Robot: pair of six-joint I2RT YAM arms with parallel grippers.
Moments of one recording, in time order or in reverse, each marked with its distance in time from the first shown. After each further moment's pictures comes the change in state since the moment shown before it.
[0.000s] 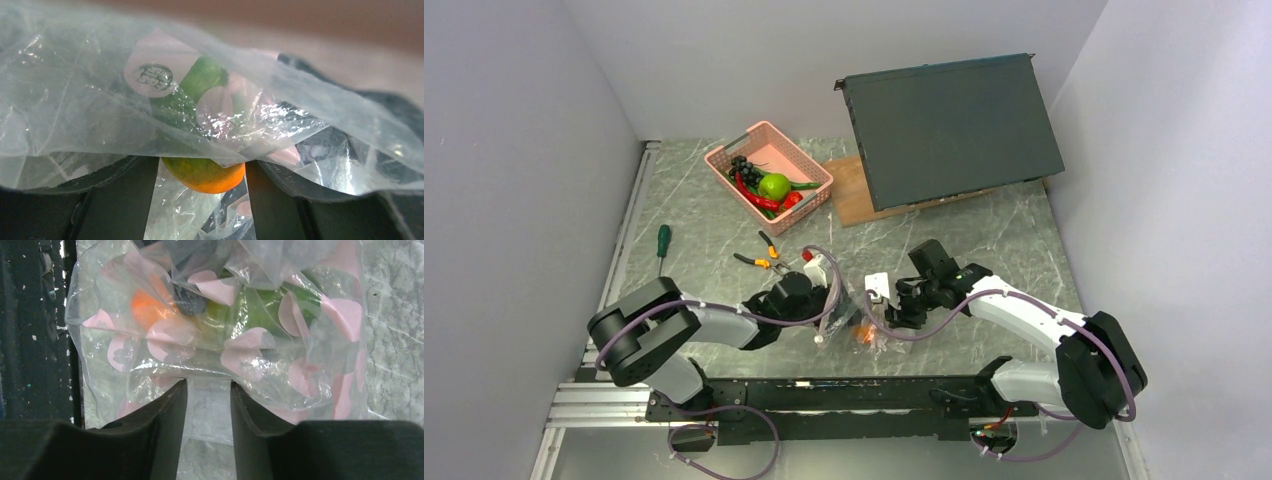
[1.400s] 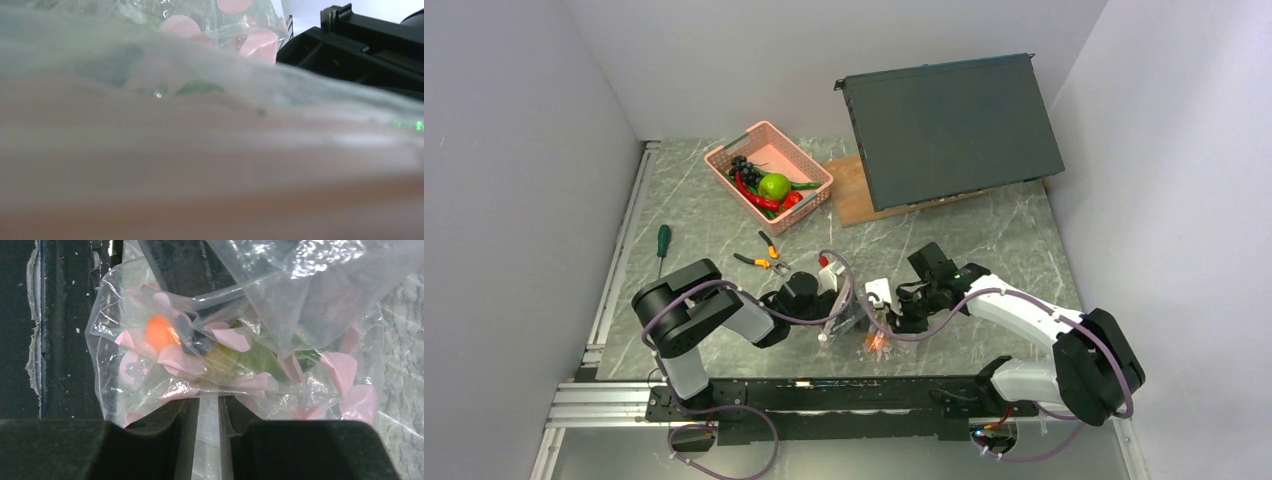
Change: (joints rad) left arm 0.014 0.238 0.038 0.244 0.245 -0.092; right arm 0.005 0.019 0.000 -0.072 -0.084 -0.030
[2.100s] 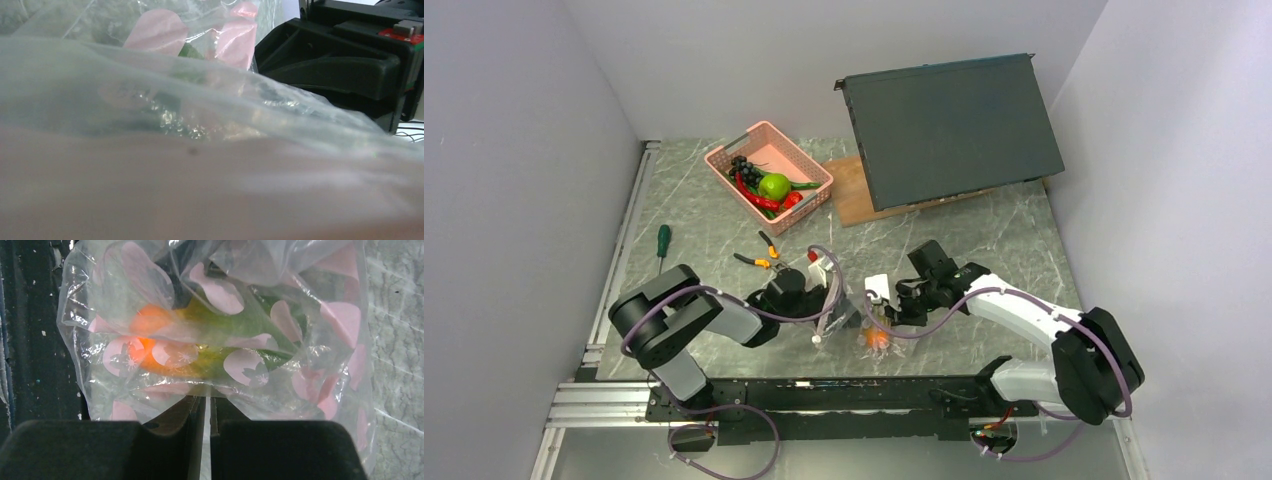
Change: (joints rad) left arm 0.062 -0.116 -0.055 -0.036 0.018 0.059; right arm -0.010 0.002 0.000 0.051 0.061 0.016
